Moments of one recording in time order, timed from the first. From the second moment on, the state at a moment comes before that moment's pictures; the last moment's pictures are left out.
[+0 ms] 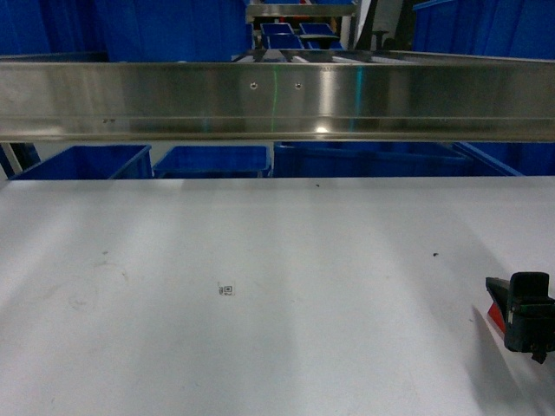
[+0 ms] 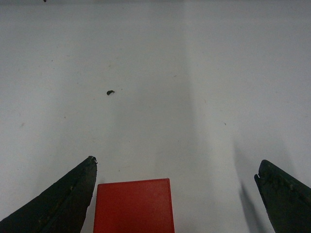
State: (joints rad) left arm 0.00 0.01 0.01 0.00 0.00 0.00; right arm 0.02 1.91 0.47 0.99 -0.10 0.02
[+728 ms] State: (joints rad) left arm 0.00 0.01 0.01 0.00 0.00 0.00; right arm 0.02 1.96 0.43 1.09 -0.08 0.01
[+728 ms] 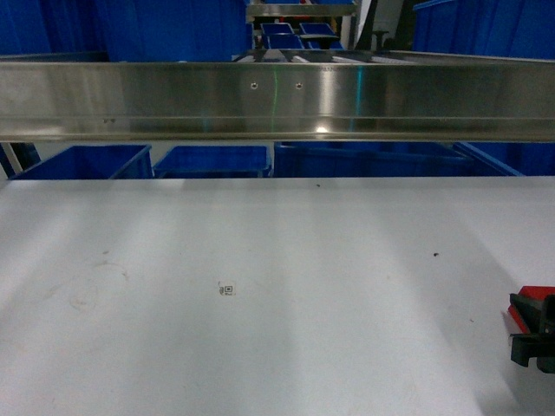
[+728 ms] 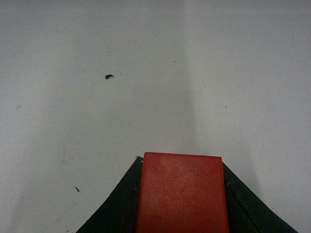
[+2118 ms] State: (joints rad) left arm 0.00 0.01 0.01 0.00 0.00 0.00; right arm 0.16 0.70 0.14 0.57 0.23 -0.01
